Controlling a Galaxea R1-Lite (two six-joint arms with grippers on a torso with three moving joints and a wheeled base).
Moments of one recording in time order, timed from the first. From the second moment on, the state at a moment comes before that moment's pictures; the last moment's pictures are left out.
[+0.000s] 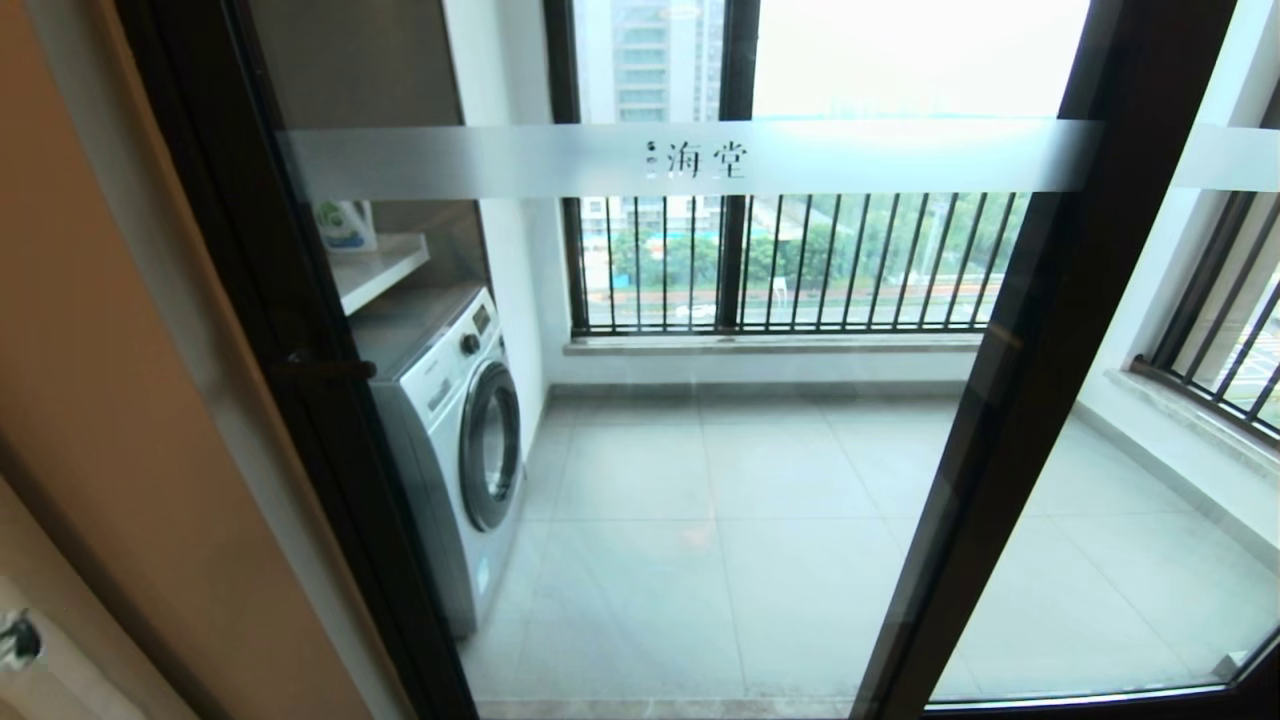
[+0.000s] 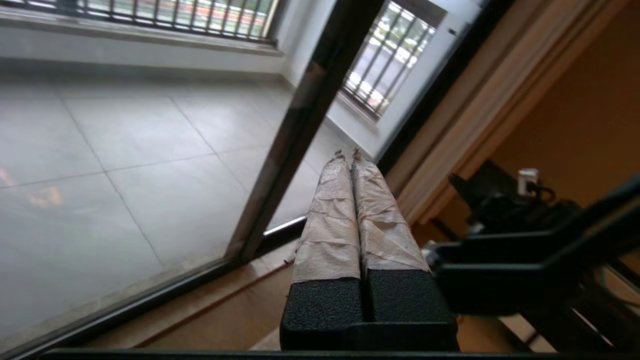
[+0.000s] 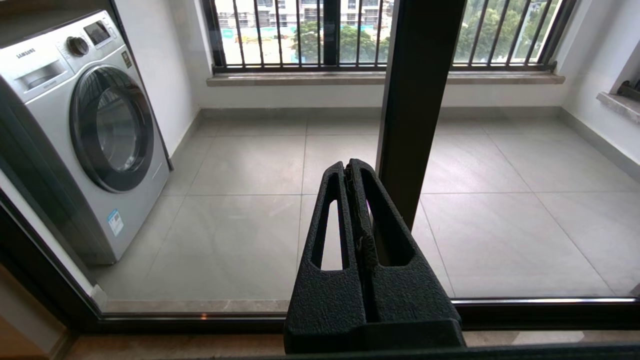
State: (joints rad) left arm 0.12 0.52 -0.56 -0.07 -0.90 -0.53; right arm 0.00 0.00 0.00 -0.03 0.02 -0.03
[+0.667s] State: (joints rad) left arm -0.03 0.23 -0.62 0.27 -0.95 -0.53; right arm 0.00 0.00 0.00 -0.03 0.02 -0.03
